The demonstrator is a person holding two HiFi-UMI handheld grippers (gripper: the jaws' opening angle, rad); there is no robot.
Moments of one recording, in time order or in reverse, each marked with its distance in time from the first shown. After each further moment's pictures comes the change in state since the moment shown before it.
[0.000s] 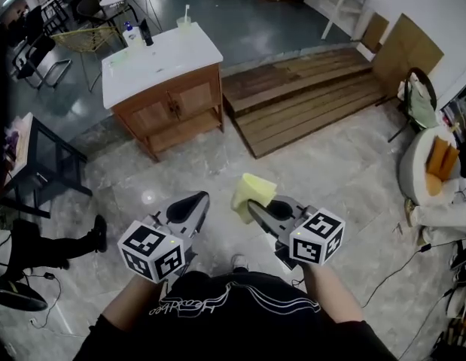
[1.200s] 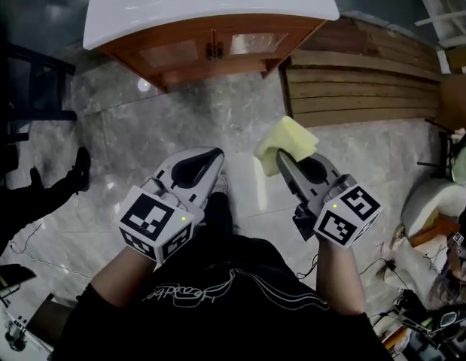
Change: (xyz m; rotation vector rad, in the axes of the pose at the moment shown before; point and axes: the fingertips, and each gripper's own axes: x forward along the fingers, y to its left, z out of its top) left arm 0.149 0.366 -0.039 -0.194 0.081 0.138; right arm 0.337 -0.240 0.025 0.105 0.242 0.014
